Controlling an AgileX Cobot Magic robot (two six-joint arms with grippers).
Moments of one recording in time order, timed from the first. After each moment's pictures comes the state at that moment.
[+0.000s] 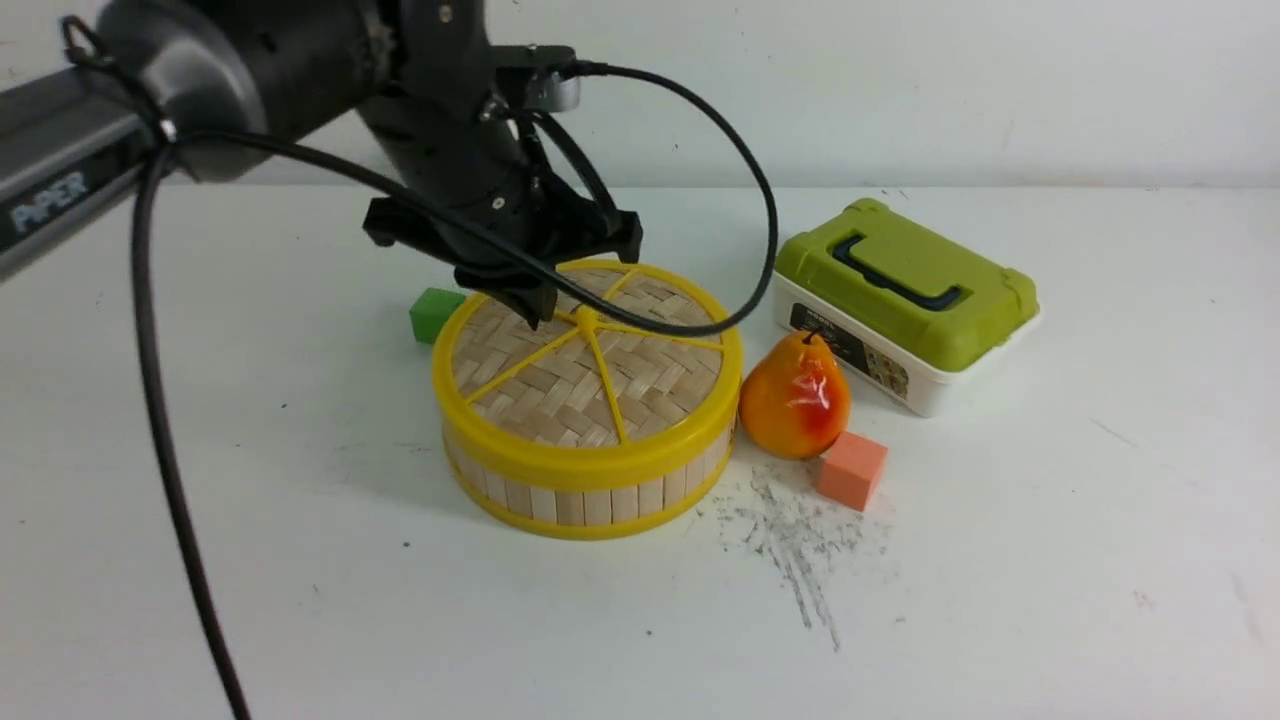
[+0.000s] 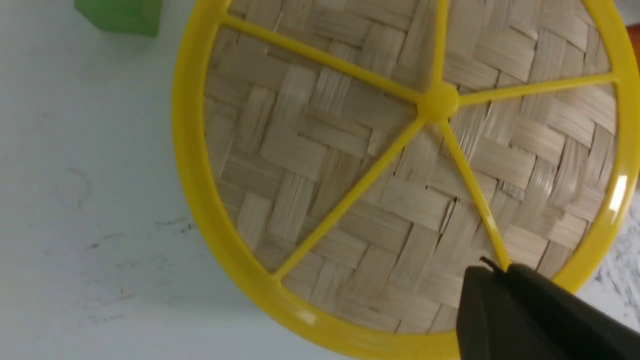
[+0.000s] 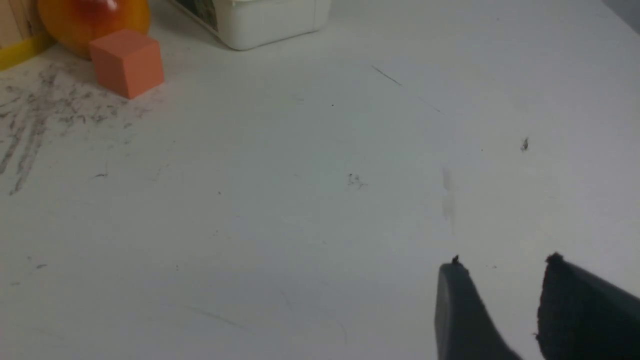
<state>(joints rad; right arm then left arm) -0.04 -0.02 0.02 -0.02 0.39 -0.03 -0.46 1.94 -1.87 0.04 1.06 -0.27</state>
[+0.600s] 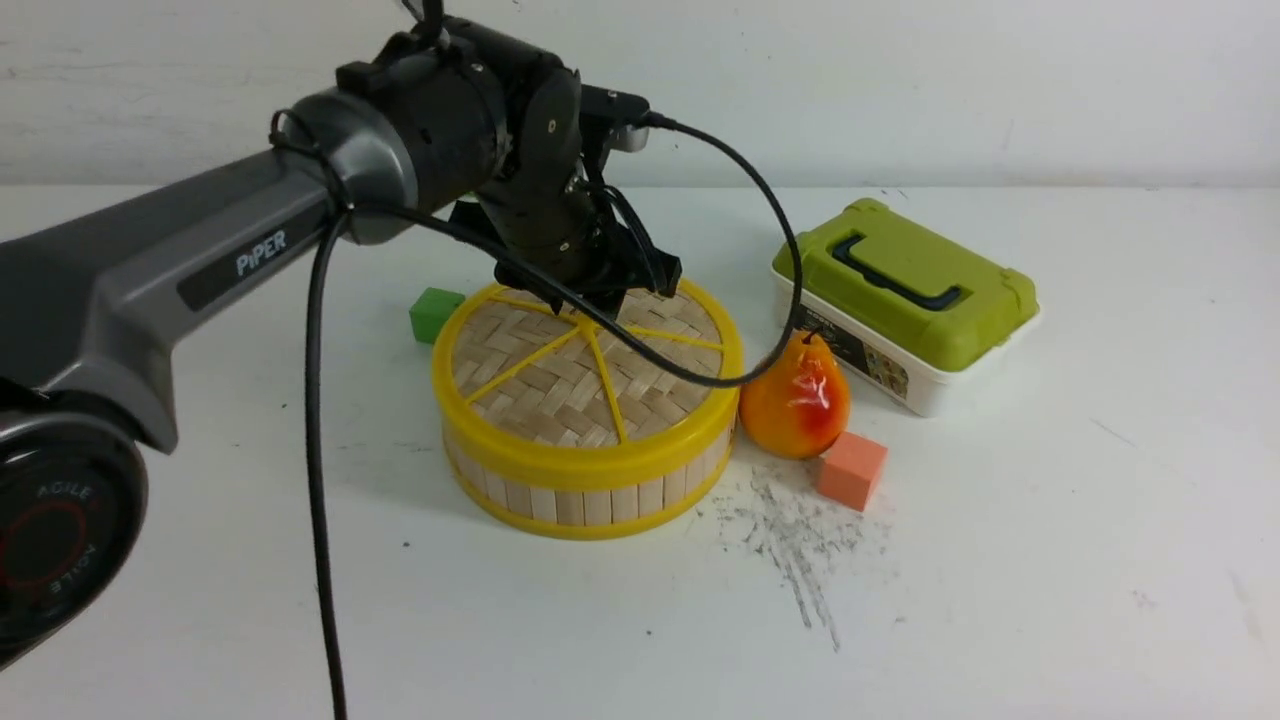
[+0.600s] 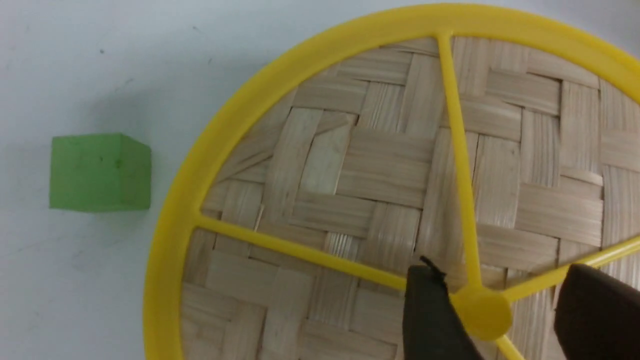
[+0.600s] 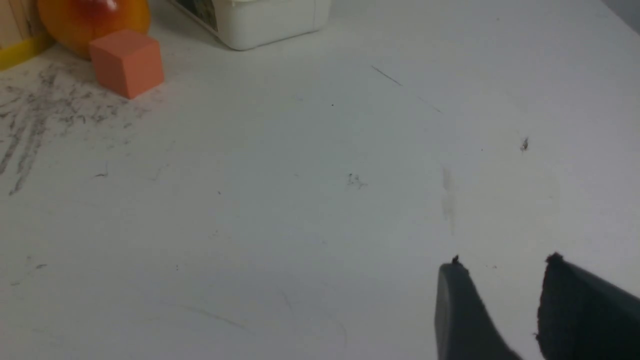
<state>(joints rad) -0.04 -0.02 0.02 -0.02 0.39 -0.03 -0.48 2.13 -1.95 0.14 0.85 -0.15</state>
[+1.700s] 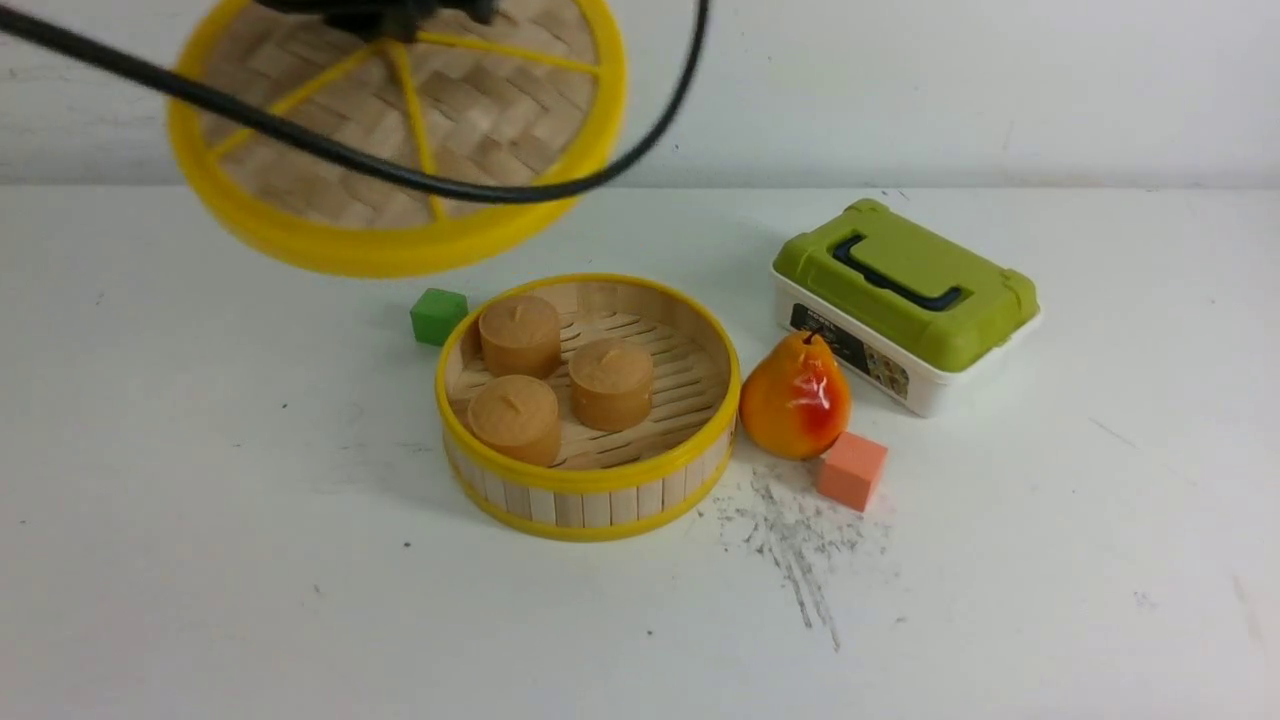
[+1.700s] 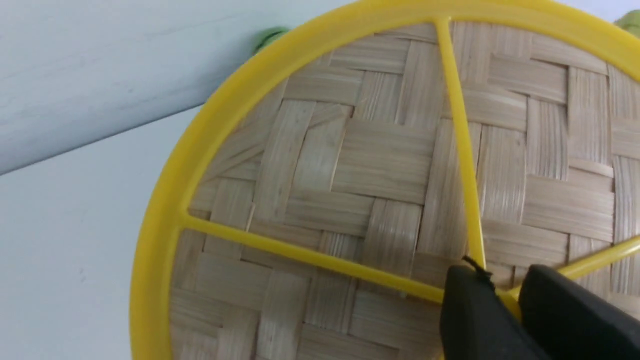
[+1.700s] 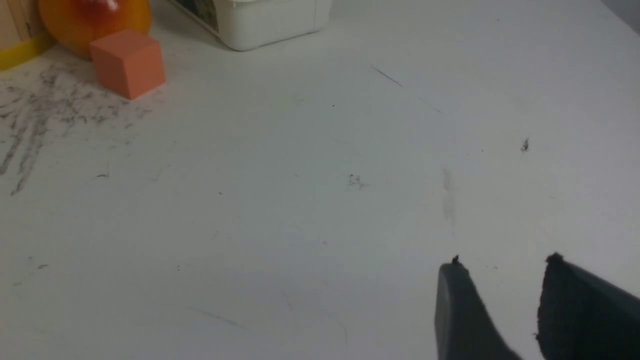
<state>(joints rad) -0.04 -0.02 0.02 -0.02 0.39 -0.03 -0.41 1.54 -1.79 0.29 0.98 -0.14</state>
